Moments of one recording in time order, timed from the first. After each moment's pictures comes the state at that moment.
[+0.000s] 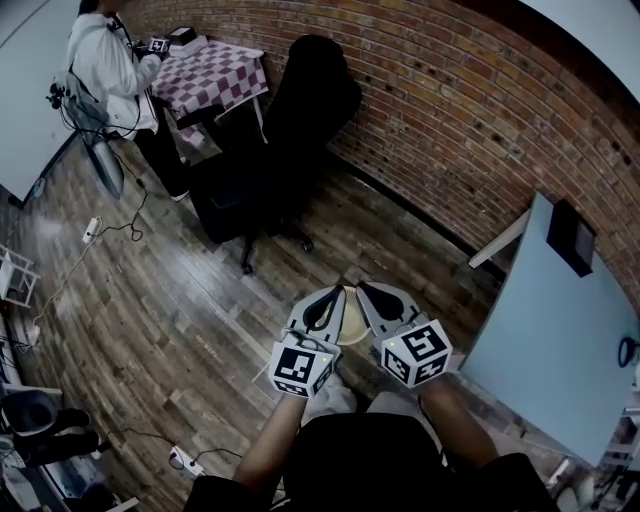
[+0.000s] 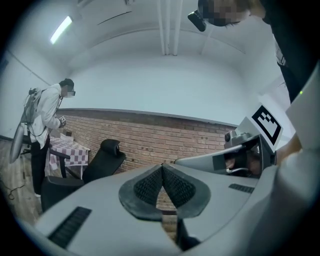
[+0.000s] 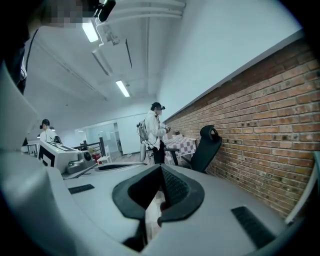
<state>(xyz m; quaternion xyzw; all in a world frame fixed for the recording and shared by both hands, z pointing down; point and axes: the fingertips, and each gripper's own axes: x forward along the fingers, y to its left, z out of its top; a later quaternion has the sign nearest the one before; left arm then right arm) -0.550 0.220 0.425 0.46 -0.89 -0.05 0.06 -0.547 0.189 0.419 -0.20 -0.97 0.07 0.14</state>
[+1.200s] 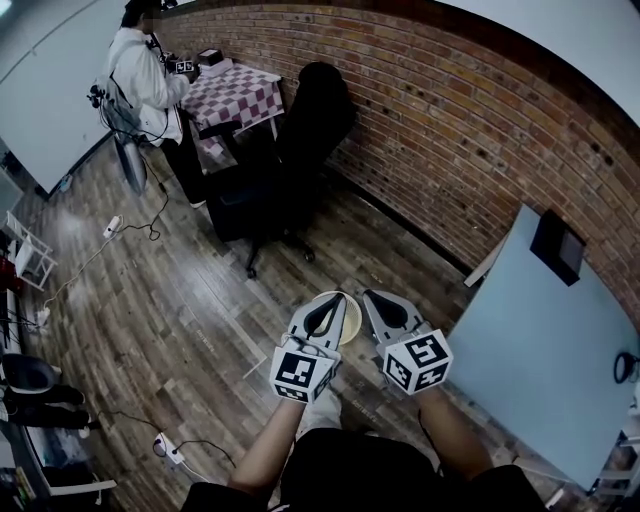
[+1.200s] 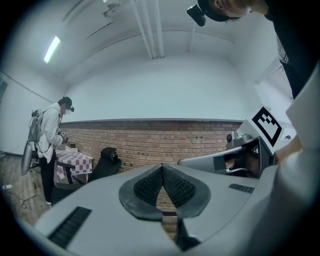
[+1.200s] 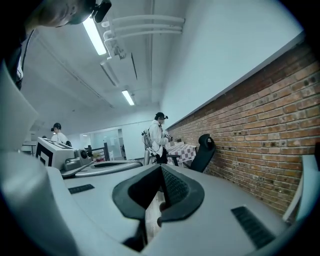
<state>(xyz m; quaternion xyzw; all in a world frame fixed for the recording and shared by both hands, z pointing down) -0.418 0.166 0.376 0.42 -0.91 -0.01 0.03 -0.416 0.124 0.379 -0.21 -0.97 0.07 0.10</state>
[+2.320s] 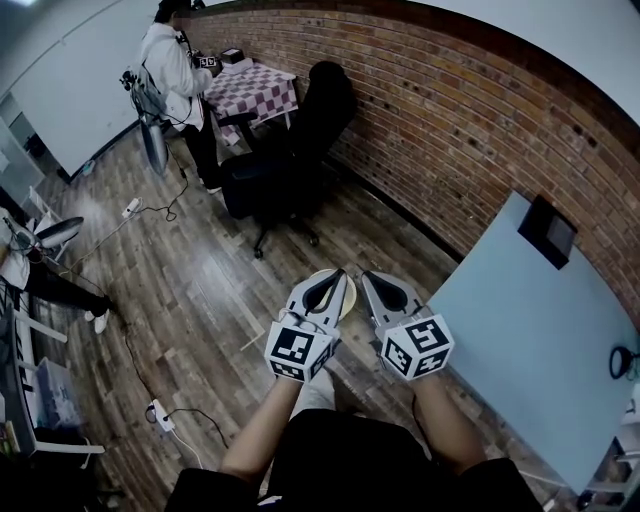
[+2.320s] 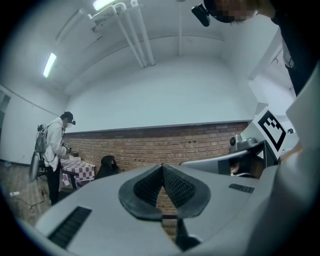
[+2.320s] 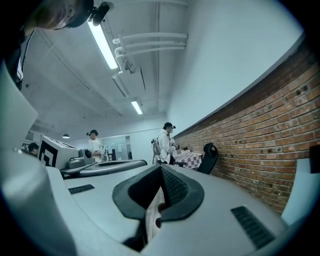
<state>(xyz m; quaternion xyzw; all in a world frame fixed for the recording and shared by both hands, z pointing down) -0.280 0.131 0.333 0.40 -0.92 0.01 0.00 -0.274 0.092 0.336 -0.25 -0.96 0.08 0.04</state>
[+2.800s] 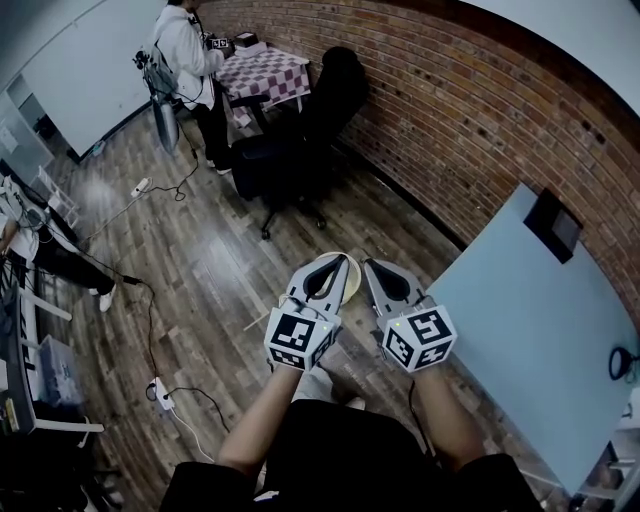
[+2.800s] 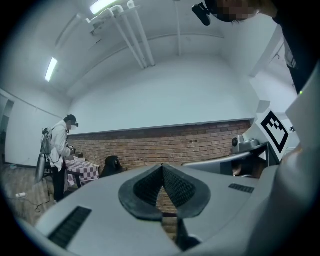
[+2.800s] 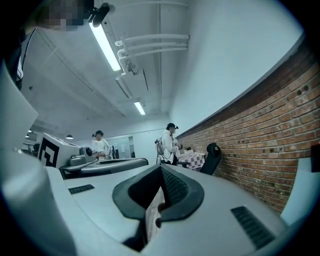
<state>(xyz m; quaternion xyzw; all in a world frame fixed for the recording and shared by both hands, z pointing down) -0.254 0.140 0.325 0.38 -0.92 0.01 0.00 -0.246 0.102 0.332 -0.27 -0.96 0.08 0.04</state>
